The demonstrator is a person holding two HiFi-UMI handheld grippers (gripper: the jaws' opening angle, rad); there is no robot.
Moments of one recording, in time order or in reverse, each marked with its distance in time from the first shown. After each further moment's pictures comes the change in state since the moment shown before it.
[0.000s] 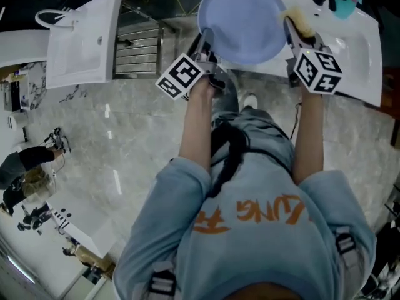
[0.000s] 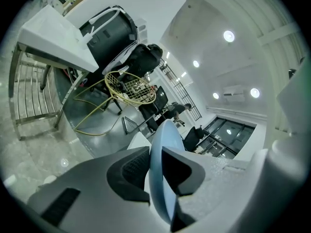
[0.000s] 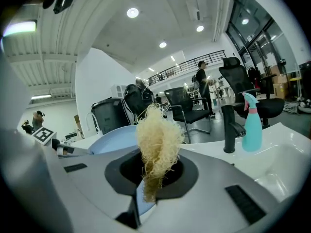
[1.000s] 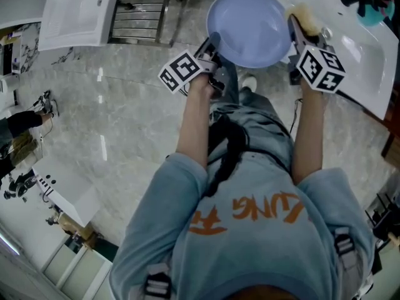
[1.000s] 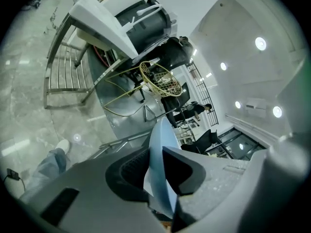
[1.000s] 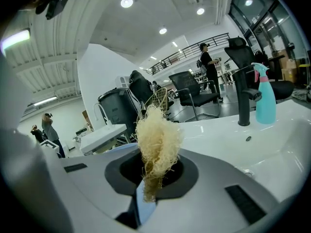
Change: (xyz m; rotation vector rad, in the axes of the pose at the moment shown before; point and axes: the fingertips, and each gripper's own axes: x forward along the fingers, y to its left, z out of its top) left arm -0.060 0.089 -0.069 -0.245 0.087 0.155; right arm 0.018 0.030 -0.069 0.053 0.132 0.087
